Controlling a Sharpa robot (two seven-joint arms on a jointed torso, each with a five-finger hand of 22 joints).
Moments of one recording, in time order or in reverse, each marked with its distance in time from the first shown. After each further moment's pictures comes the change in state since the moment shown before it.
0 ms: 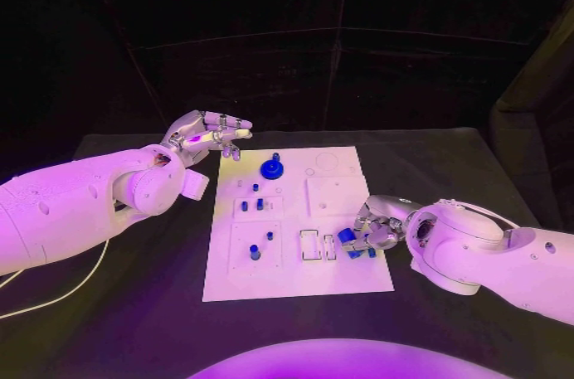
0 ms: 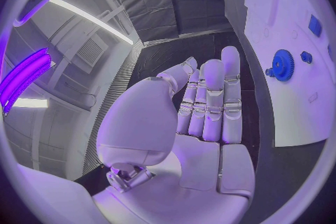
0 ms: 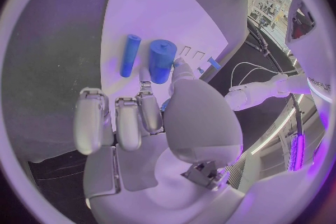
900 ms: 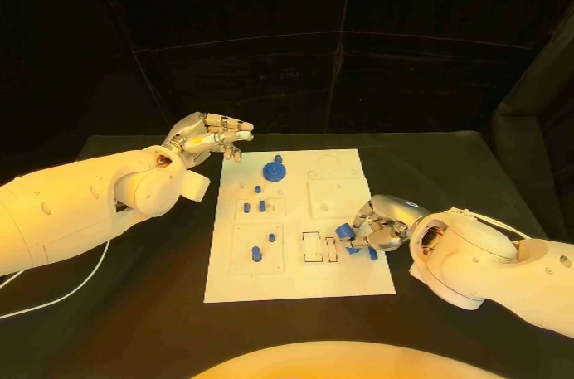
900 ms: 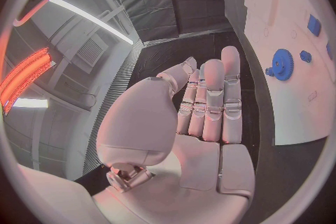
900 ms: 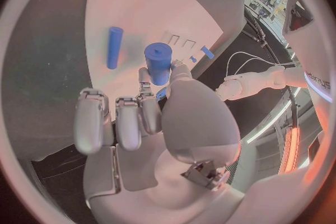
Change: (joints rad) left arm 0.000 -0.007 0.000 0.004 0.000 0.002 -0.002; left_hand 0.000 0.000 -0.004 0.004 0.000 0.000 0.000 0.004 0.000 0.000 0.000 0.006 0.000 0.000 0.000 0.000 -0.002 0.000 0.000 0.000 -0.004 -0.001; right arm -0.013 -0.033 0.000 0.068 0.013 -0.142 0.006; right_hand 0.058 0.065 -0.015 -0.010 0.166 0.010 -0.016 0.045 0.044 0.014 -0.014 0.017 0.000 0.000 0.000 0.008 0.000 0.000 0.000 0.000 0.008 0.000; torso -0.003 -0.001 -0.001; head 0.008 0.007
